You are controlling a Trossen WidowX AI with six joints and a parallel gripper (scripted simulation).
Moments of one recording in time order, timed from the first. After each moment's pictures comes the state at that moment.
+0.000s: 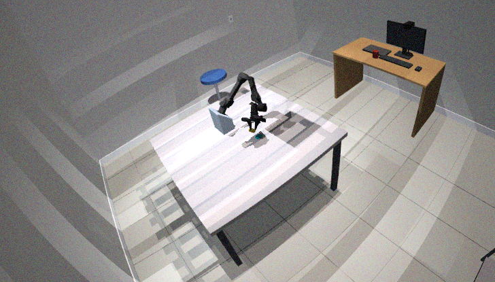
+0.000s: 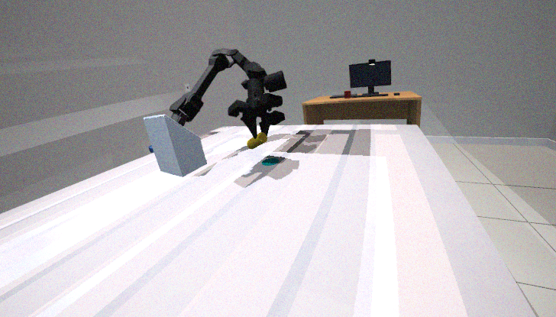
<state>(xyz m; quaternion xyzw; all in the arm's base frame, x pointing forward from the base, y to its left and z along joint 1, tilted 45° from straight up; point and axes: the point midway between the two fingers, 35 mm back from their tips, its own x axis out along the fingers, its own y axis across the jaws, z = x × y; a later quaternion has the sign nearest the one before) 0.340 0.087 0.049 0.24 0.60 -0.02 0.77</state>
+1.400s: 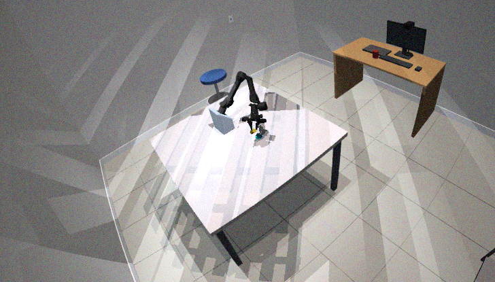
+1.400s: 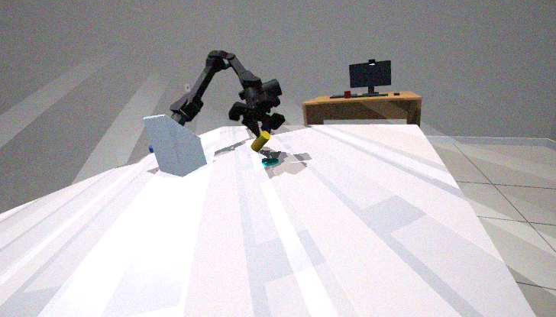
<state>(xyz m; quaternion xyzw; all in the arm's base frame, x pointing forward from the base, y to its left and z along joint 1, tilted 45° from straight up) 0.343 0.092 0.050 0.23 0.49 -0.08 0.84</state>
